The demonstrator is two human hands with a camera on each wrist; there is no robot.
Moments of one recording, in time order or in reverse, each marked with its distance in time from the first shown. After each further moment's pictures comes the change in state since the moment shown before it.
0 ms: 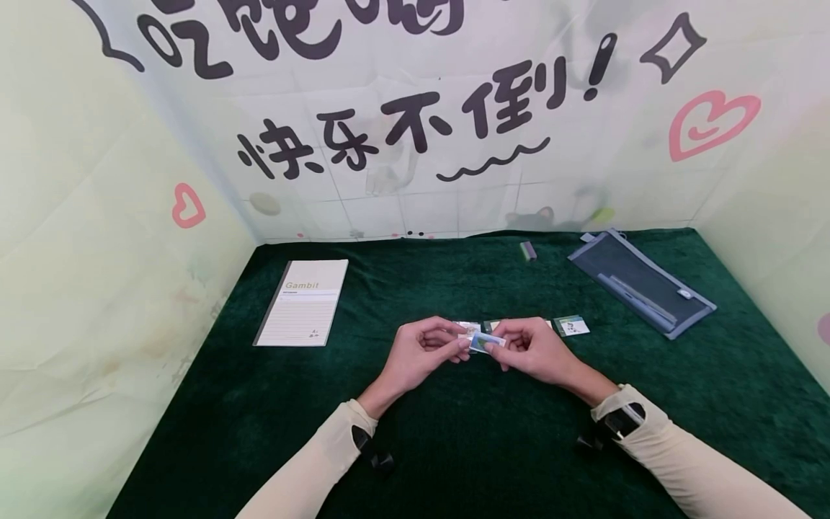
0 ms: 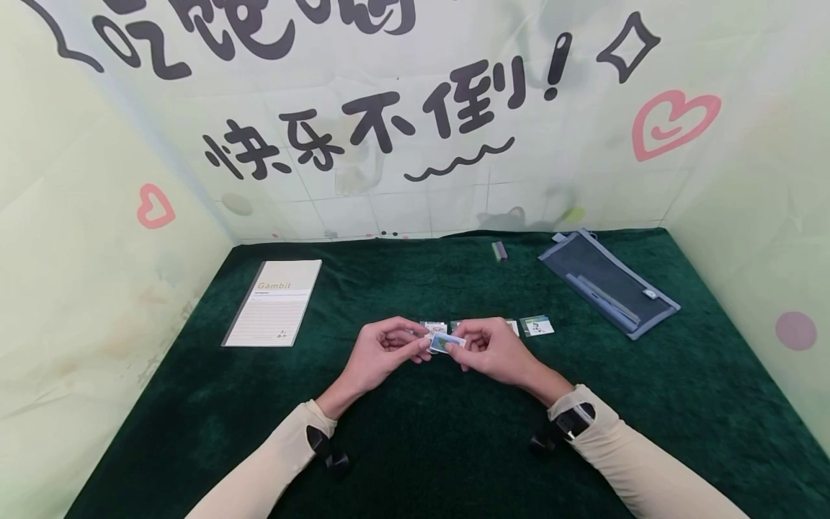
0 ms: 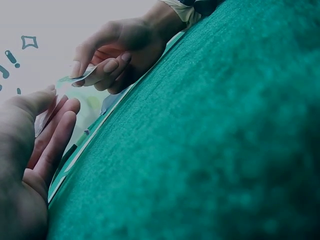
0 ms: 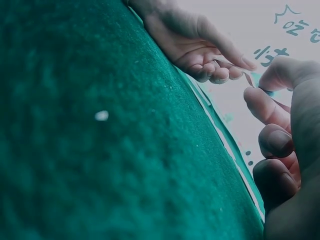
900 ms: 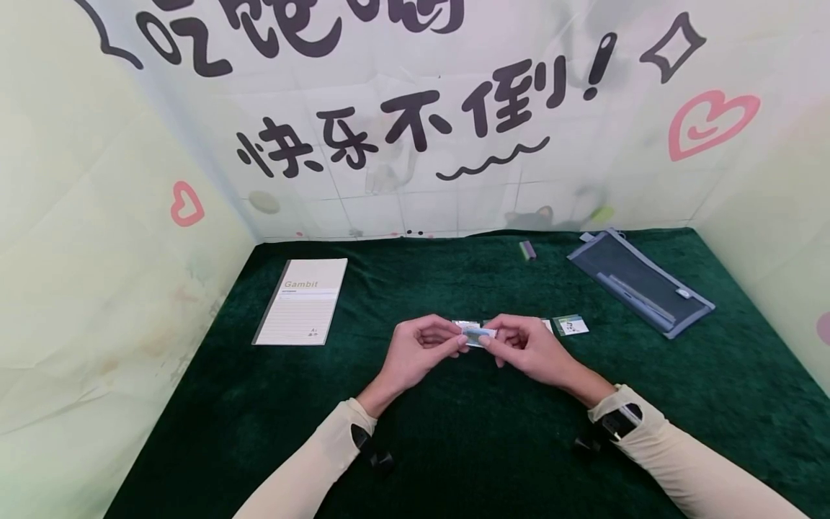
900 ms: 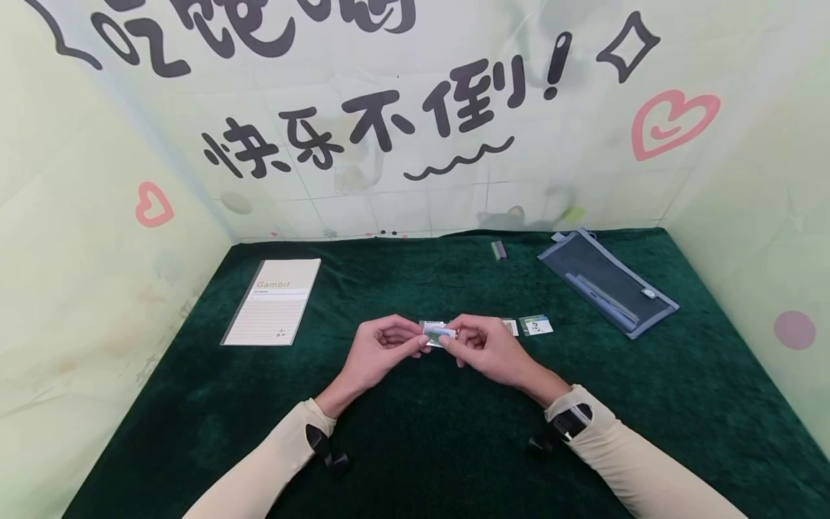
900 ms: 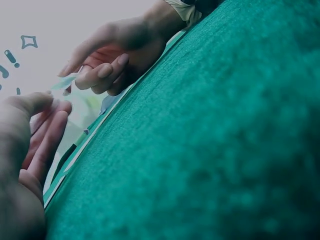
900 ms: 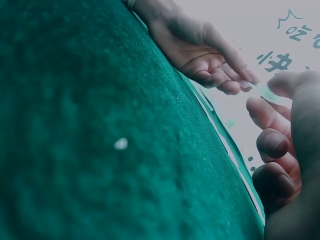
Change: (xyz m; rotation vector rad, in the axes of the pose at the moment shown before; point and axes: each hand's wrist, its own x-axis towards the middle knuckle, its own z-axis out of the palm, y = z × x) left_hand 0.000 0.002 -0.001 0.017 0.037 0.019; right_hand 0.002 0.000 0.005 -0.021 0.023 0.015
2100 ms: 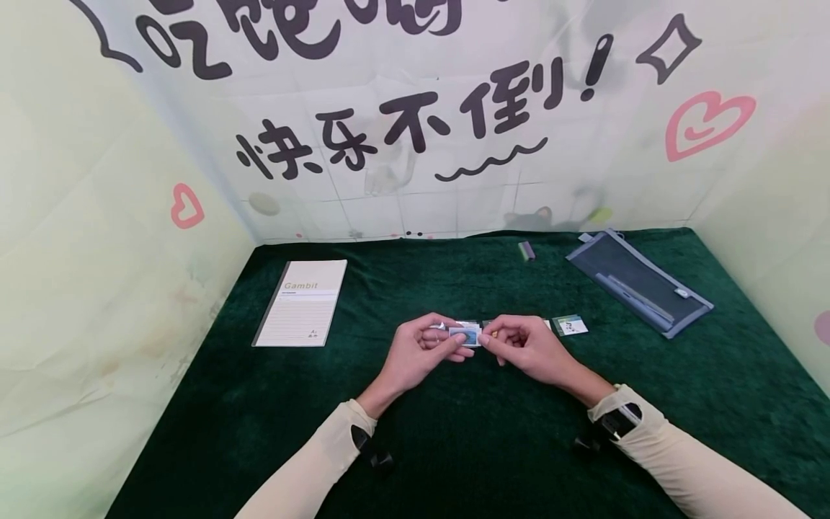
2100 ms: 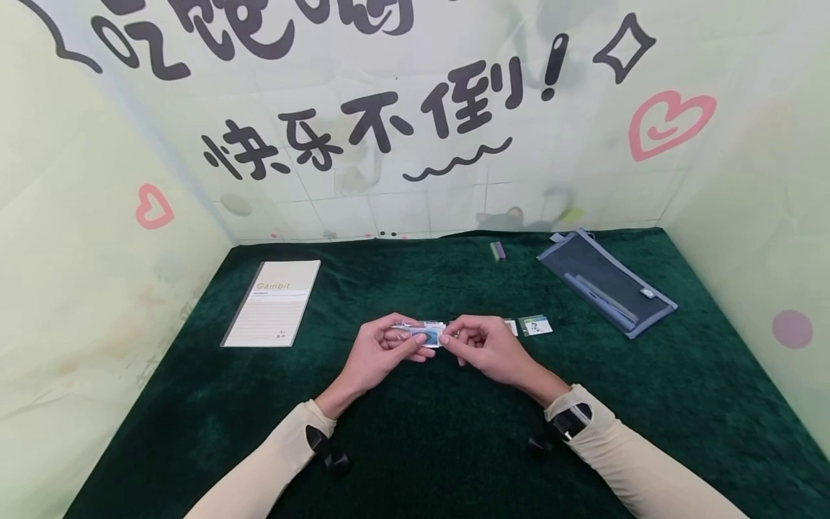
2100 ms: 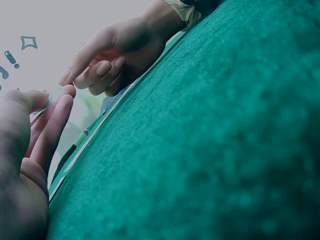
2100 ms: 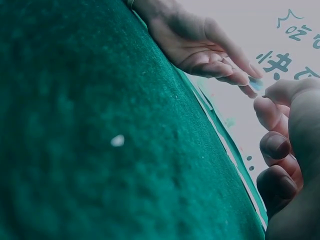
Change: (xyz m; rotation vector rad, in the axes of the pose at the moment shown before) left_hand -0.002 0.001 -0.001 -0.163 -0.077 -0.058; right_hand 0.000 -0.002 0.000 -0.007 0.029 0.011
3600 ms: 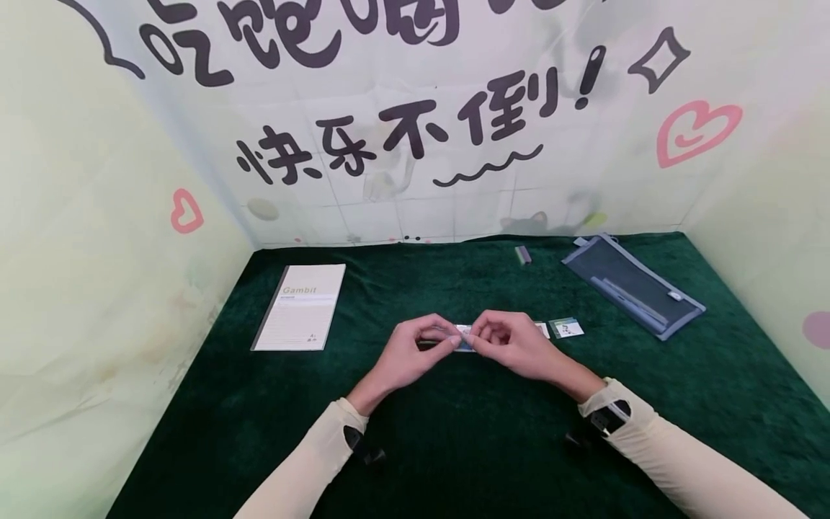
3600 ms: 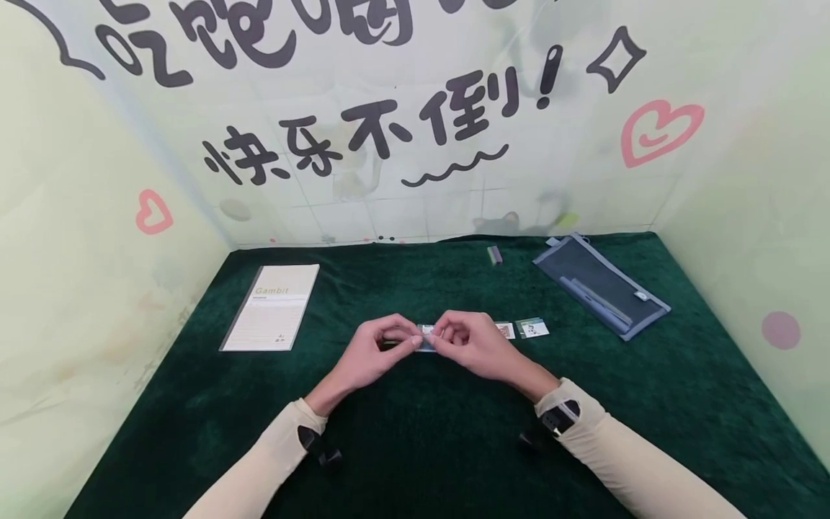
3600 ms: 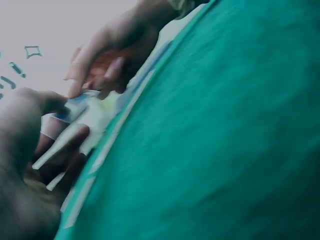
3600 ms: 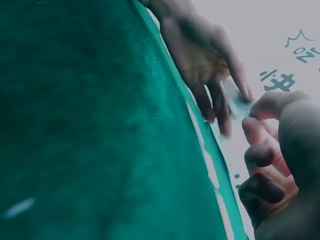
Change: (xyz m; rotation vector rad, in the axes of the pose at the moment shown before) left_hand 0.002 0.018 -0.011 0.370 0.000 -0.011; right_hand 0.018 -0.020 0.007 -0.124 -0.029 0.018
